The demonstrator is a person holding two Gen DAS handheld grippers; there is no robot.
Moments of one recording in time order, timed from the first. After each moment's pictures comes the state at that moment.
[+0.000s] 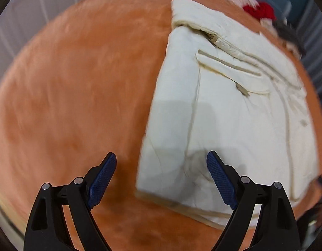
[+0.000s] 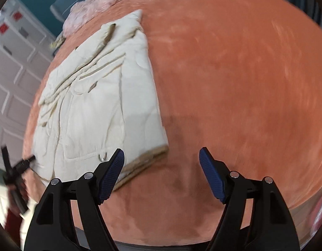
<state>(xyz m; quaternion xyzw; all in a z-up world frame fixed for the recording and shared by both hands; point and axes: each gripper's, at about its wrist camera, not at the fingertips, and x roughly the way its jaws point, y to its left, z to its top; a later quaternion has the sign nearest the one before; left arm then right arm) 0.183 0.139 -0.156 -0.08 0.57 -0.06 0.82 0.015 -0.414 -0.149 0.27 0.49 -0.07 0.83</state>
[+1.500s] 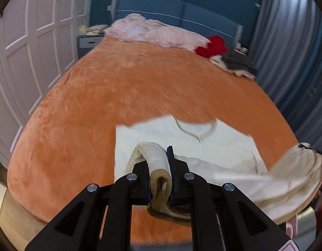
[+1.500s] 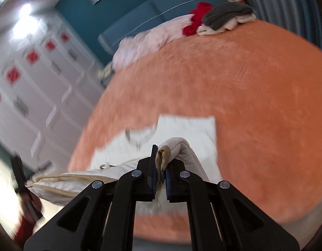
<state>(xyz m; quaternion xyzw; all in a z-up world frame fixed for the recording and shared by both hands) 0.110 0.104 0.038 -0.03 0.41 -0.15 0.90 0.013 -0.398 0.019 0.30 0.34 0.03 0.89</state>
